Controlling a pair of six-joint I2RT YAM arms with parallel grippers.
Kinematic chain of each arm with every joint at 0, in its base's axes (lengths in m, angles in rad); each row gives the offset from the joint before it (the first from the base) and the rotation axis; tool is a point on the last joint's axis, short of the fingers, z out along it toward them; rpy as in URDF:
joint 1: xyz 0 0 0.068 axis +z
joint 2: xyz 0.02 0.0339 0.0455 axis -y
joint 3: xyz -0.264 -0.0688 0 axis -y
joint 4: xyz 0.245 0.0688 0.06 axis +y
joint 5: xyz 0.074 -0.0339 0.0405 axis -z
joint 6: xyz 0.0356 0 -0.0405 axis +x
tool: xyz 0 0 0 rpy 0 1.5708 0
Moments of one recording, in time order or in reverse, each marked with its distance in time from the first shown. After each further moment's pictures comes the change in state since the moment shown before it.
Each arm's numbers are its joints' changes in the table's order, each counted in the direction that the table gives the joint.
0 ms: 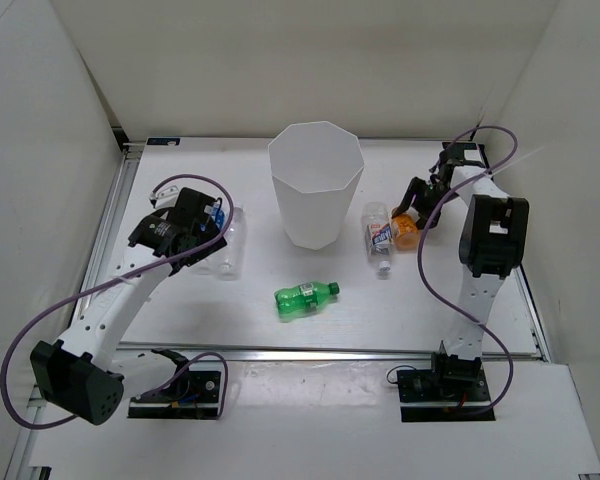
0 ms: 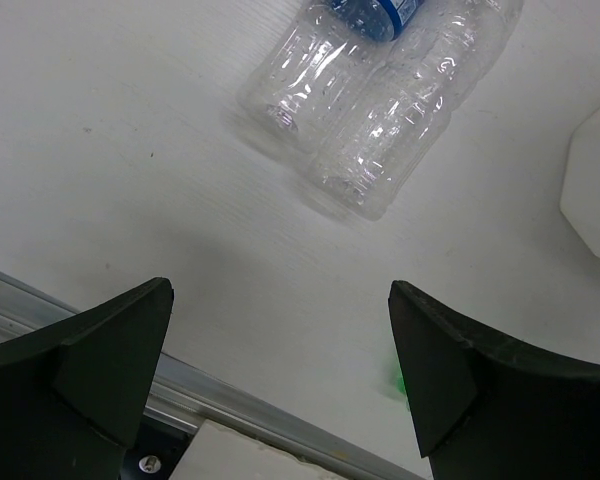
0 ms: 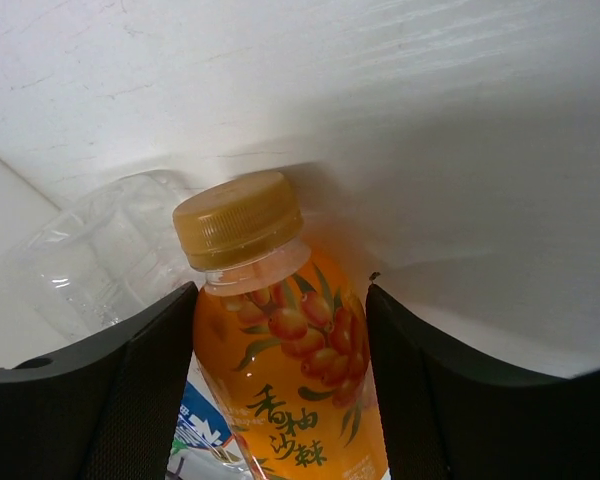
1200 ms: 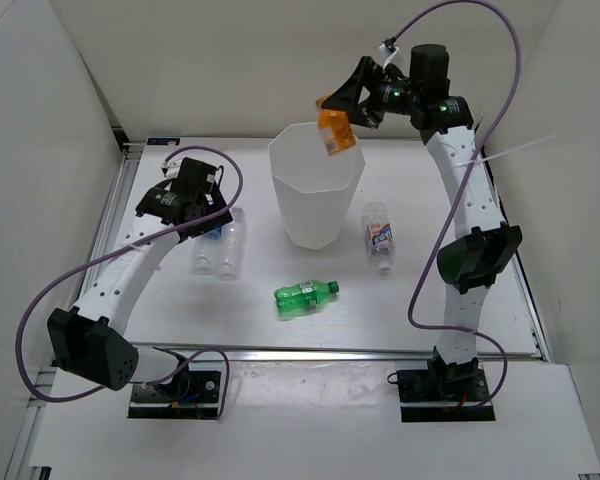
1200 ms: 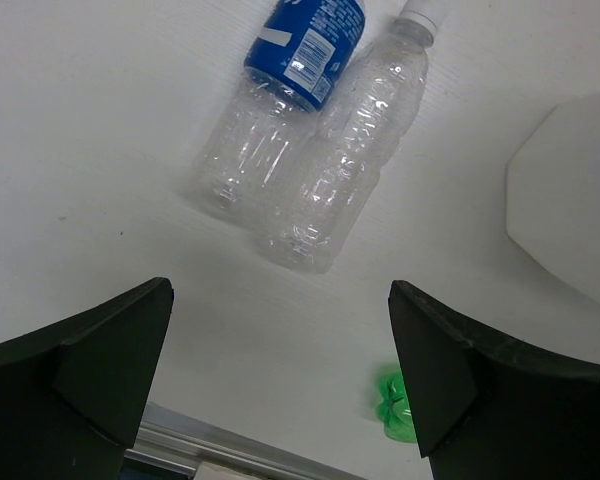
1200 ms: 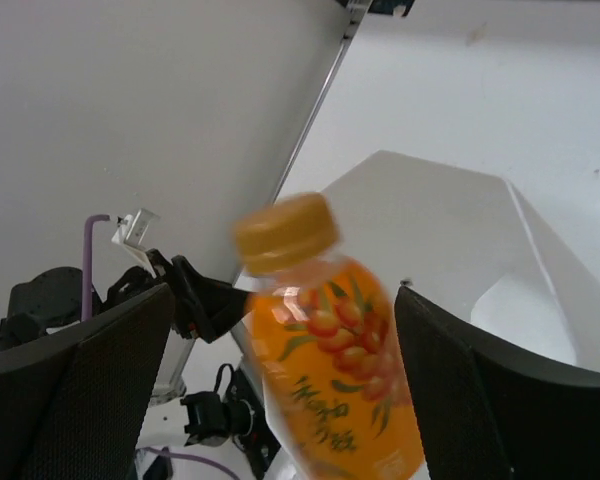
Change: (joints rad) left arm 0.055 -0.181 0.189 -0.078 0.066 0.177; right arm 0.325 0.161 0.684 -0.197 -0.373 0.319
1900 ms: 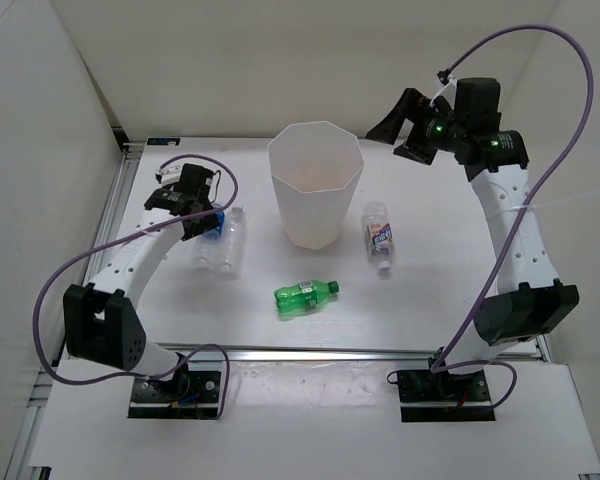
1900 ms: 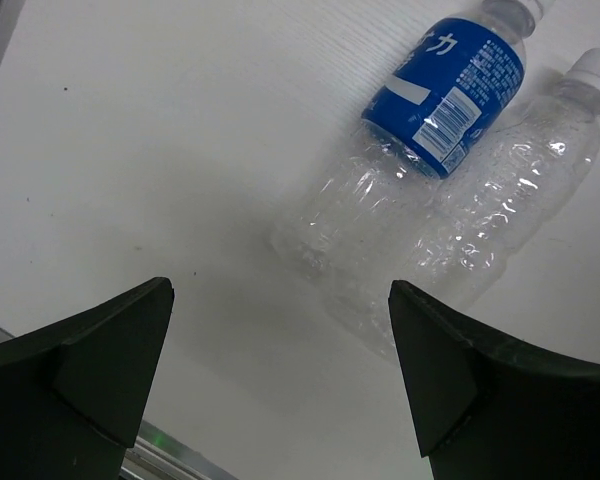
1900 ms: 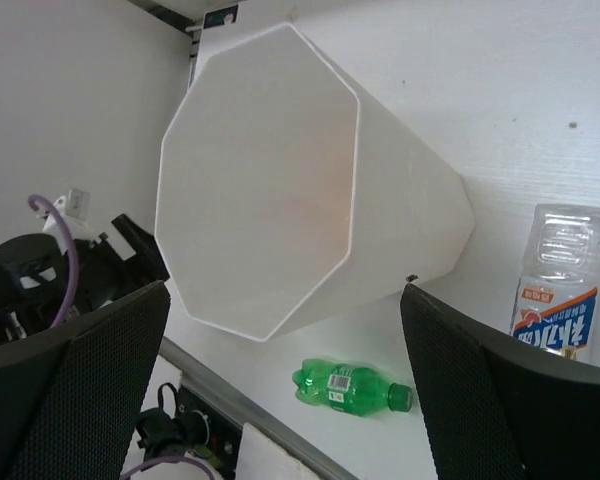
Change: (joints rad) left arm 0.087 -0.084 -0.096 -0.084 -0.157 0.039; right arm -0.084 0.435 -0.471 0.159 0.285 -0.114
